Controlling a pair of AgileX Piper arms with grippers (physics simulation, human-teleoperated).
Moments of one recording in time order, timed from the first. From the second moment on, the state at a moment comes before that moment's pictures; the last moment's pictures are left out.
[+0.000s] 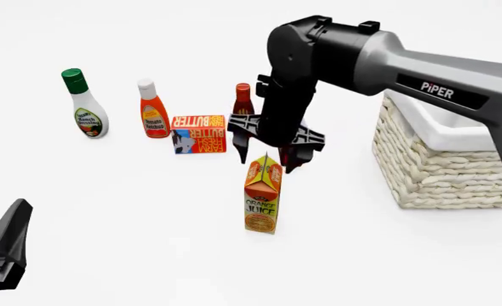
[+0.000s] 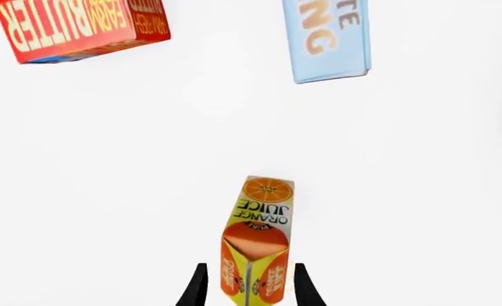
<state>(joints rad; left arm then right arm) -0.01 0.01 0.00 0.00 0.00 0.68 1.92 -1.70 1.21 0.83</state>
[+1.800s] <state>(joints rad) -0.01 0.01 0.00 0.00 0.00 0.67 2.00 -1.71 1.19 0.77</state>
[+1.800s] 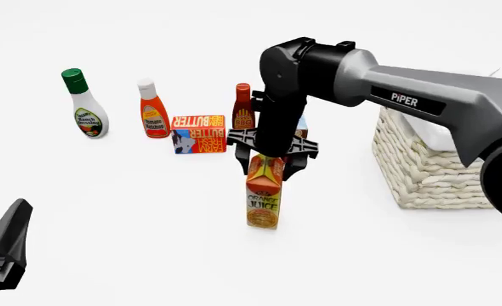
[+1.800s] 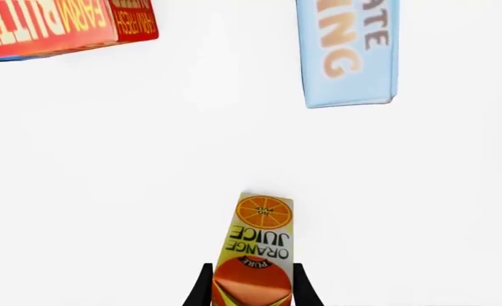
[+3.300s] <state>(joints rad) -0.01 0.01 0.00 0.00 0.00 0.65 1.76 -1.75 1.21 0.63</state>
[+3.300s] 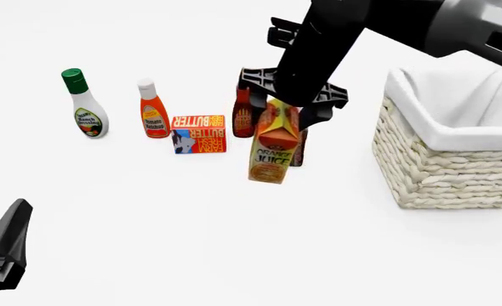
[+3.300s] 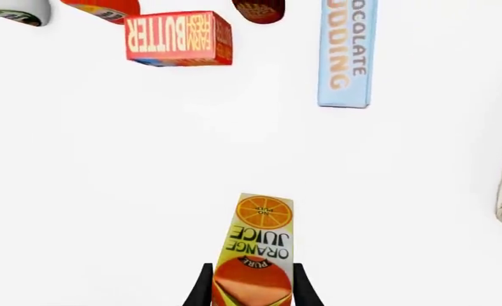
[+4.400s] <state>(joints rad) -0.01 0.01 0.00 0.00 0.00 0.51 1.70 -1.87 1.21 0.36</state>
